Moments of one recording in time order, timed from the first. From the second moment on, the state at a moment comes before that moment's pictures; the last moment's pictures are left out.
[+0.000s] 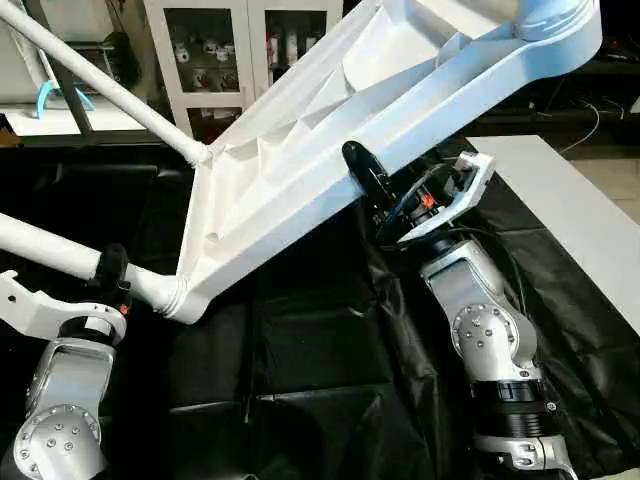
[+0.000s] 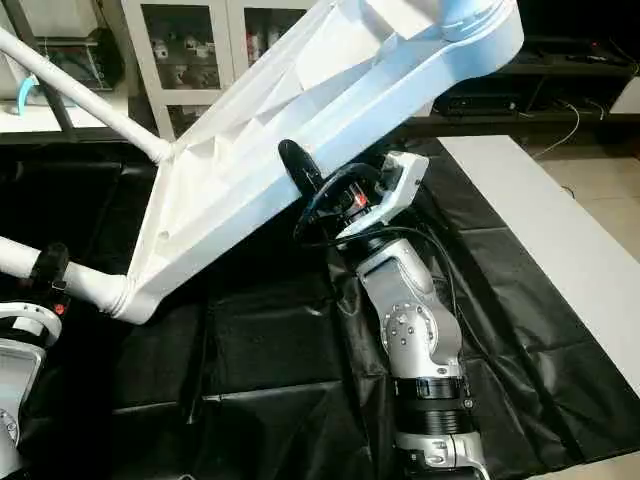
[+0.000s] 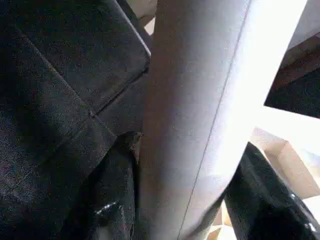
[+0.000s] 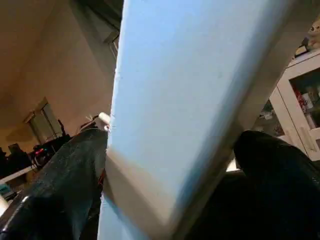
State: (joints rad) left arm -0.12 -0.05 0.70 -0.26 -0.79 0.64 0.09; right arm -0.44 0.04 -0.07 0.06 0.67 0.28 0.44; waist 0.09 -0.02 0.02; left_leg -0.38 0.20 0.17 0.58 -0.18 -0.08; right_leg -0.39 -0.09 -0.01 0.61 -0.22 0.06
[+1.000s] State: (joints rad) left arm -0.09 -0.03 0.59 -0.30 -0.69 0.53 0.06; right arm -0.60 0.11 -0.25 0.19 0.83 0.40 0.19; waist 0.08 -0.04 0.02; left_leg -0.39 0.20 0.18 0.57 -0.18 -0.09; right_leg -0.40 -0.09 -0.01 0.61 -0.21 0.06
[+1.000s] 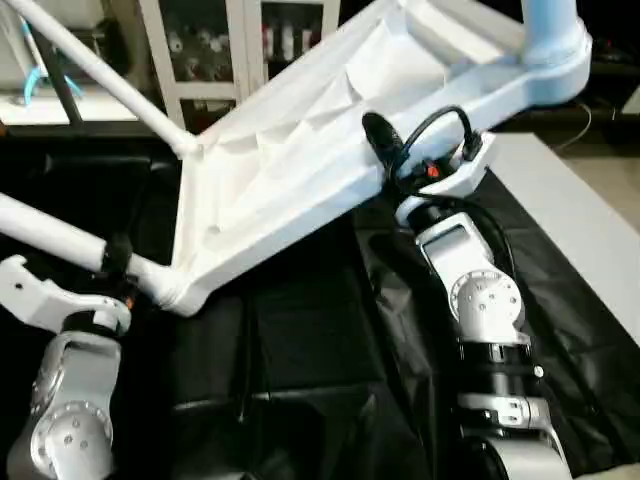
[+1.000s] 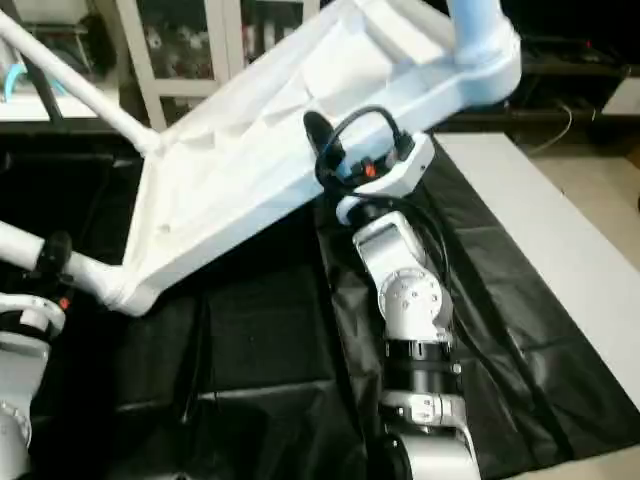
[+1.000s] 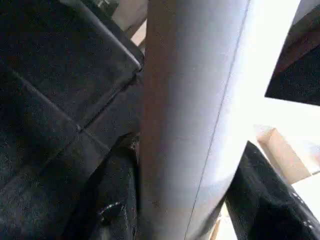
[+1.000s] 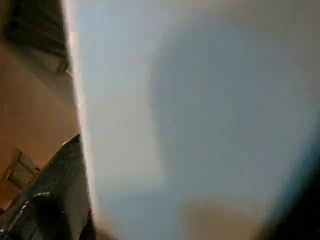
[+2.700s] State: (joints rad) left arm 0.04 0.02 0.43 -0.26 -0.61 0.37 -0.10; right arm -0.82 0.05 -0.38 0.45 0.85 0.38 0.08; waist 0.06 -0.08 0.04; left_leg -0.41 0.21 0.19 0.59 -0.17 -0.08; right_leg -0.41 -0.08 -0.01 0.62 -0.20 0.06
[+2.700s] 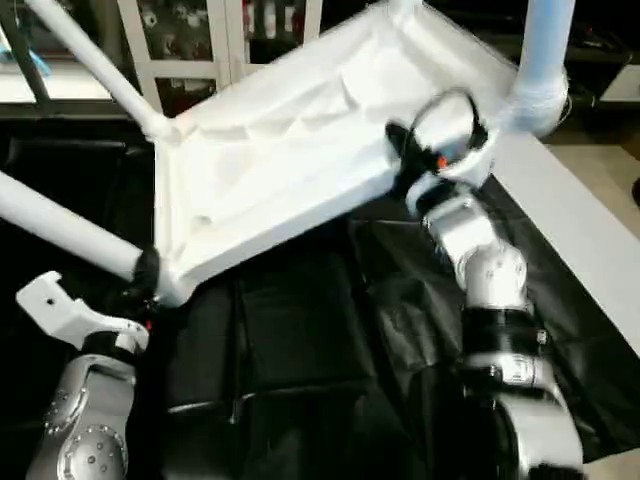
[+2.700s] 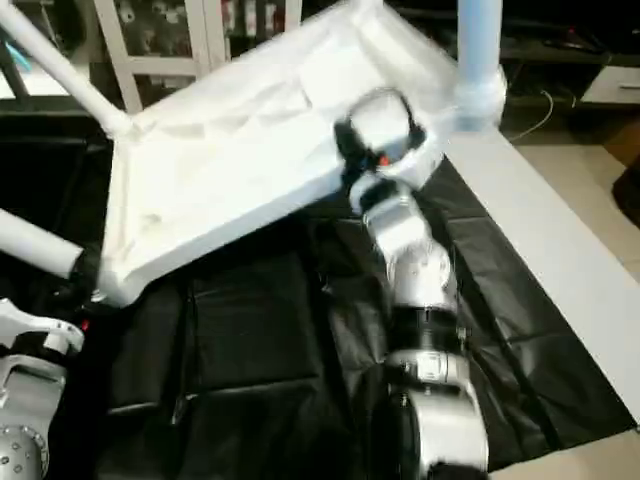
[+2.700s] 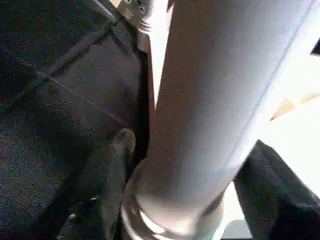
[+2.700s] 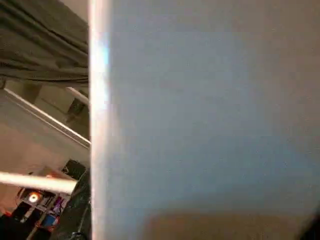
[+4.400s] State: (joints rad) left arm 0.01 0.37 0.29 -0.48 -0.58 0.45 -0.32; right arm -1.14 -0.31 -0.13 0.60 0.33 0.16 0.27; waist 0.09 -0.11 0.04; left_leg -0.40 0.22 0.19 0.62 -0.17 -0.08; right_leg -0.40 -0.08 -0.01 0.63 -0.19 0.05
